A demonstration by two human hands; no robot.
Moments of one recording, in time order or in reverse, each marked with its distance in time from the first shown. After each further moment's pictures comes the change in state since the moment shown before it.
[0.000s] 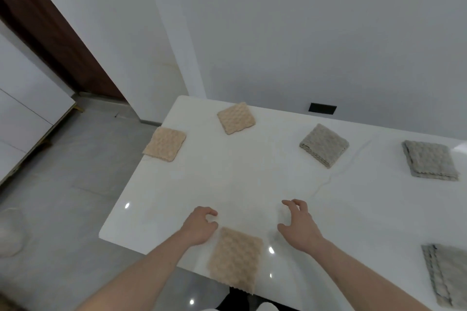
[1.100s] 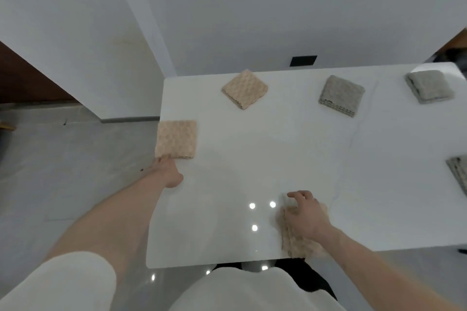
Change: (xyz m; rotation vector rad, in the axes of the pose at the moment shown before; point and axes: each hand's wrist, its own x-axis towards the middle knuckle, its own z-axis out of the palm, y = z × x) left_hand 0.181 -0.134 -0.241 0.754 -0.095 -0.045; right_hand -0.005 -0.160 0.143 -0.039 0.060 0.328
